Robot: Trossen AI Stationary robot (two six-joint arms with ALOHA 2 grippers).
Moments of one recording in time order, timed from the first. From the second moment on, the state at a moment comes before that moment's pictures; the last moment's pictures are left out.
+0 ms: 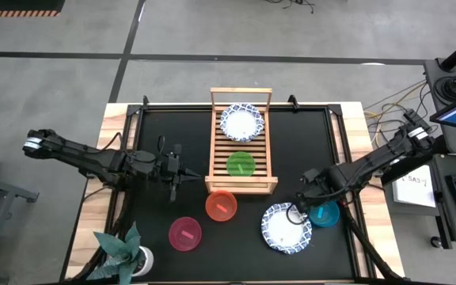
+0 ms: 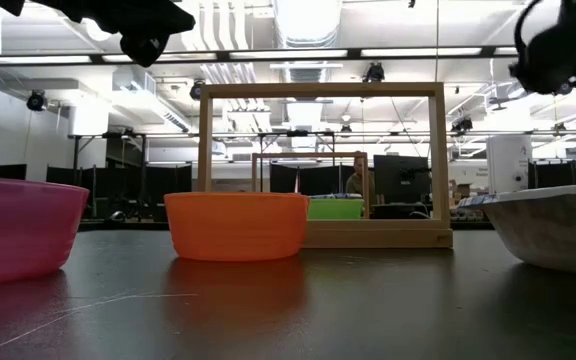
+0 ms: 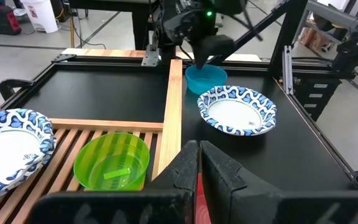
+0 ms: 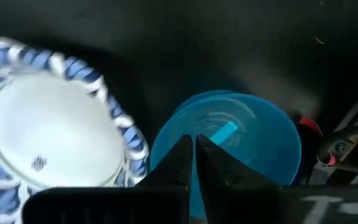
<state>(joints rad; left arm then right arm) -0.21 0.91 0.62 0.01 -0.18 -0.11 0.44 1.26 0.90 -1.16 -0.09 1.60</state>
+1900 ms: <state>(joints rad) -0.21 0.92 0.62 0.01 -0.18 -0.05 0.24 1.24 1.21 -1.20 0.67 1.20</state>
